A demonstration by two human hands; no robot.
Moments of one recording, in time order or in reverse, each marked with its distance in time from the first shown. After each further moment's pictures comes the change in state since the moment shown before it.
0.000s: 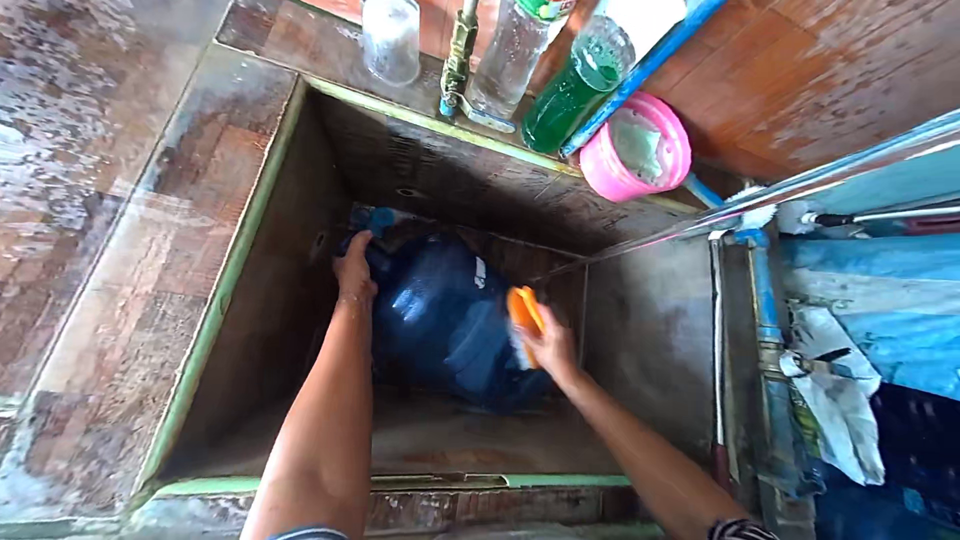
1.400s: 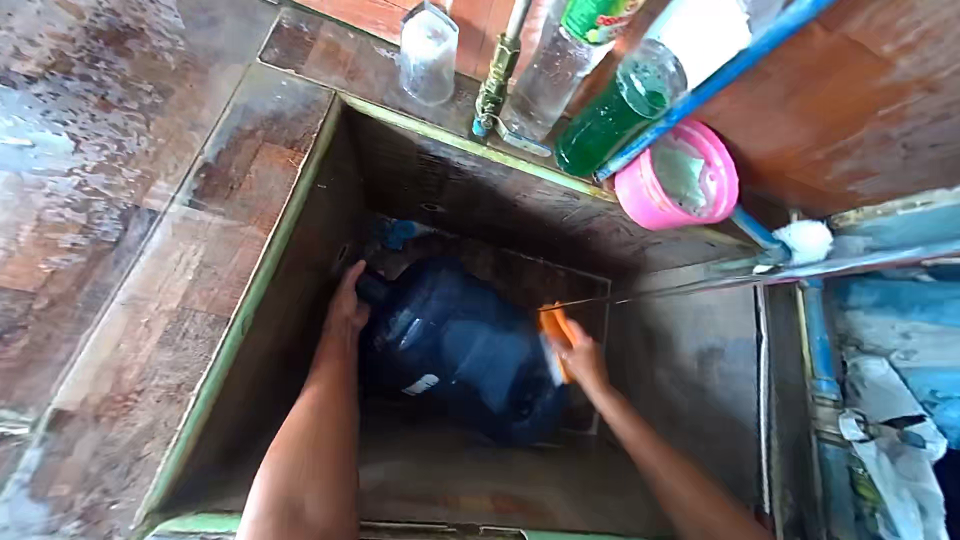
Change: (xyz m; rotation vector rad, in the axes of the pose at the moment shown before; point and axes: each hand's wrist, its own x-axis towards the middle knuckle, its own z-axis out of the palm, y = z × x) left_hand 0.036 -0.008 -0.050 0.014 -0.183 -0.118; right_hand 0.058 0.029 0.010 -0.090 -0.140 0.109
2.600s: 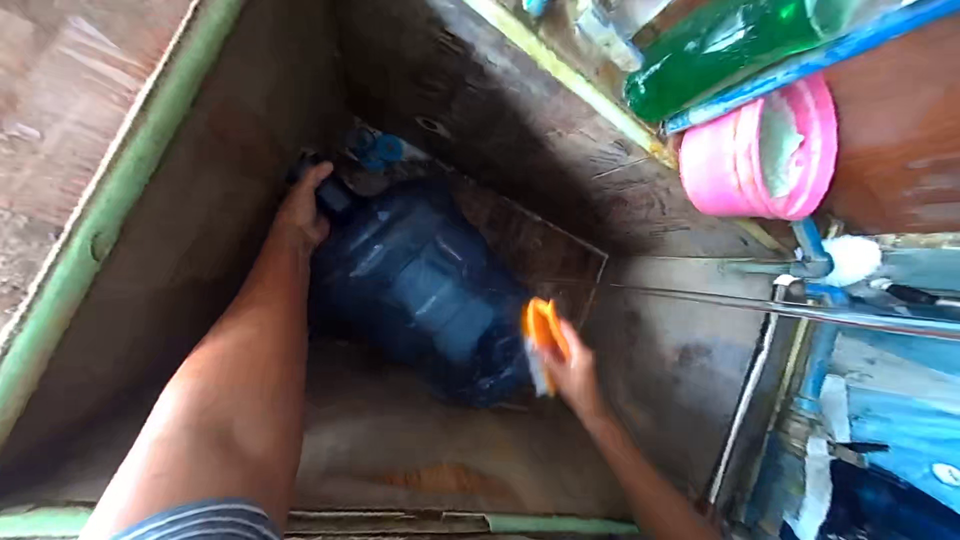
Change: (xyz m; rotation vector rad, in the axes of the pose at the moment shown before) left_hand 0.052 -0.007 -0.005 -0.037 -0.004 0.016; right_hand -0.044 0.050 0.012 0.081 0.025 -0.158
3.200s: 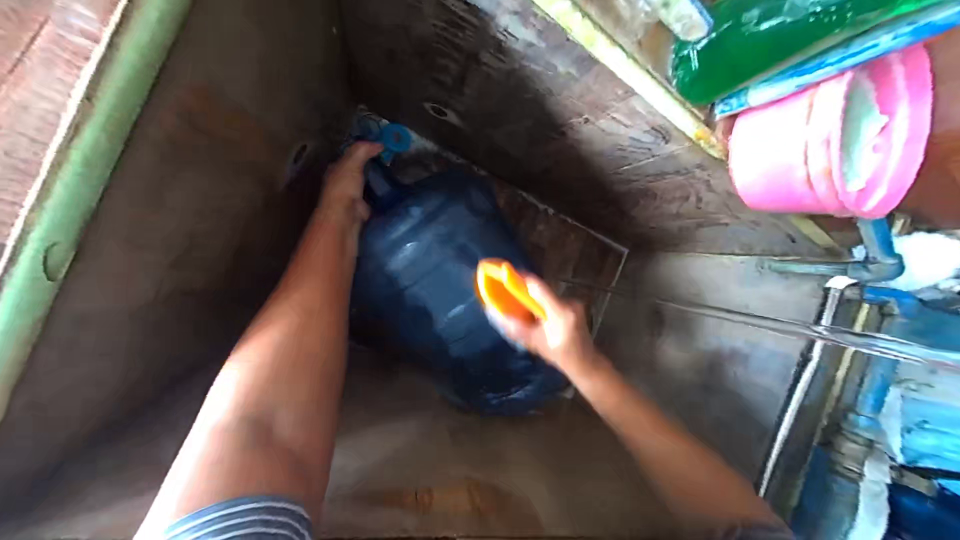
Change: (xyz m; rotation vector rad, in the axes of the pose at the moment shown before) left_hand 0.016 -0.005 0.050 0.088 0.088 -0.085; right_hand 0.066 -0.089 0.025 -0.116 0.084 -0.561
